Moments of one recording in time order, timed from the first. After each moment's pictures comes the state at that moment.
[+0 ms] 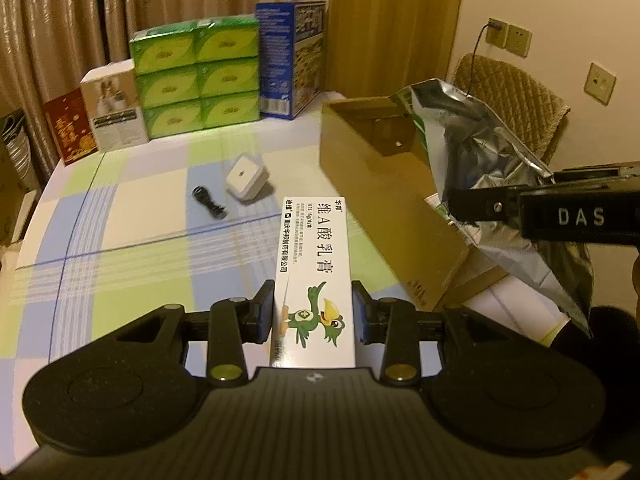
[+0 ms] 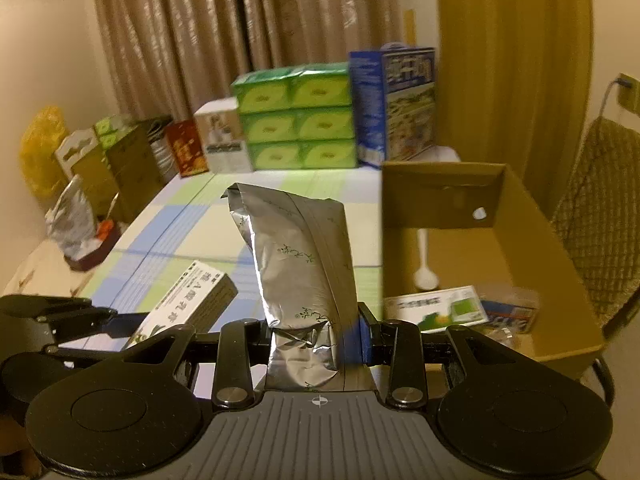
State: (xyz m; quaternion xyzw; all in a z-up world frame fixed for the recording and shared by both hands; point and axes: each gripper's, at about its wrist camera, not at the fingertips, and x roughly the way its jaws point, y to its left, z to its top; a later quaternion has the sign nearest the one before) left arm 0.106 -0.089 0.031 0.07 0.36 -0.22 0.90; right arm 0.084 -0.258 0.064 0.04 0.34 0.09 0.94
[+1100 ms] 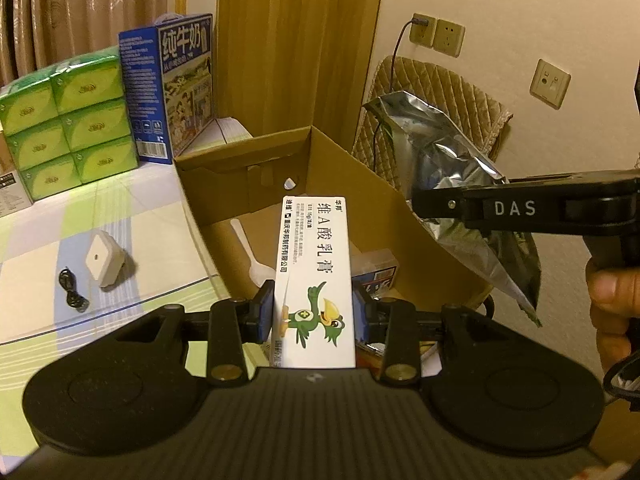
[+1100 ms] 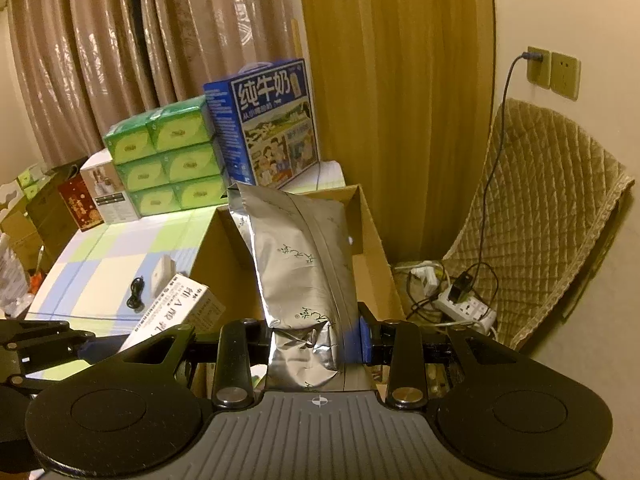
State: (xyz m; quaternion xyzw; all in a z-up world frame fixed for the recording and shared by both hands) left arm 0.169 -0.256 0.042 0.07 0.36 -0.31 0.88; right arm 0.137 -0.419 0.076 0.07 0.33 -0.01 0.94
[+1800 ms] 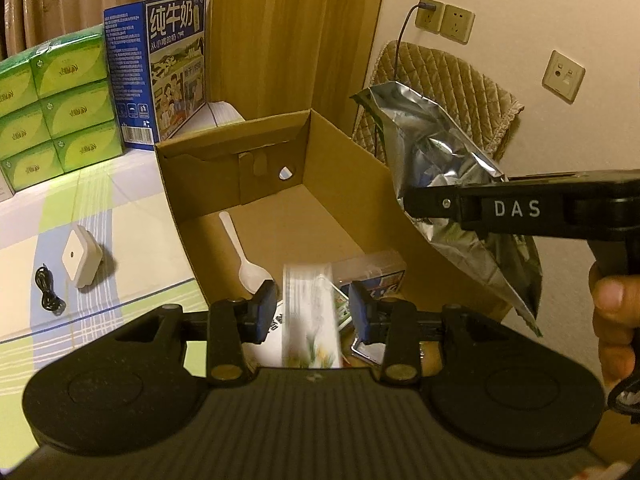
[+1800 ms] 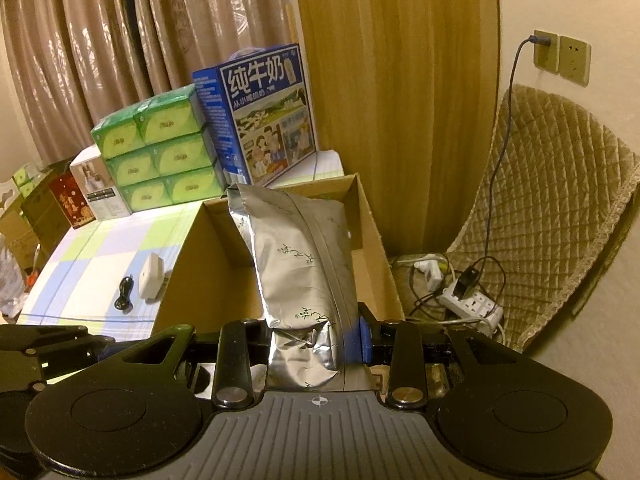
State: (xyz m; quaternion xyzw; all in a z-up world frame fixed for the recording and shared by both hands) left arm 0.201 -0.273 0.018 0.07 0.37 -0.32 0.87; right arm 0.166 -0.429 0.058 0.08 0.35 0.00 0.93
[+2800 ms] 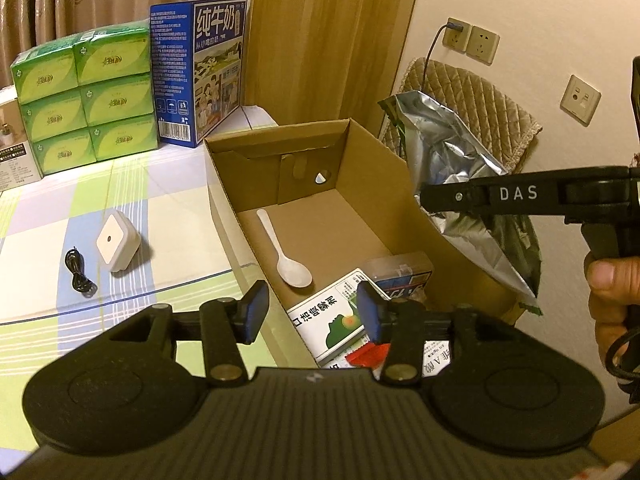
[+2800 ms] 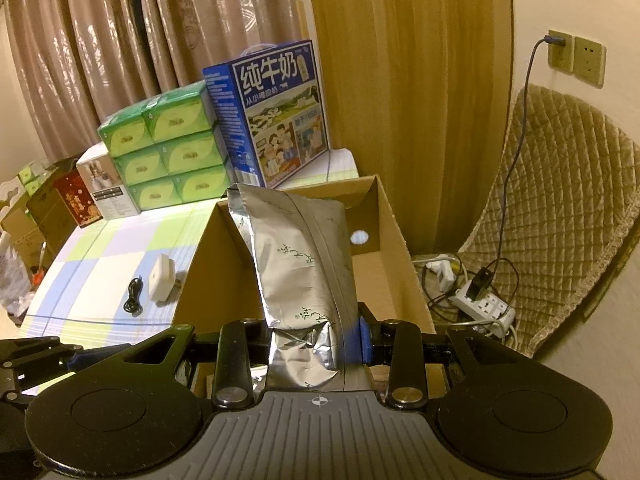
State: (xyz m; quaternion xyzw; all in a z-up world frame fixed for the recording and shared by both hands) left arm 0.198 -0.232 0.024 0.04 0.37 -0.29 0.88; right arm 0.178 -0.416 0.058 0.08 0.35 0.01 0.93
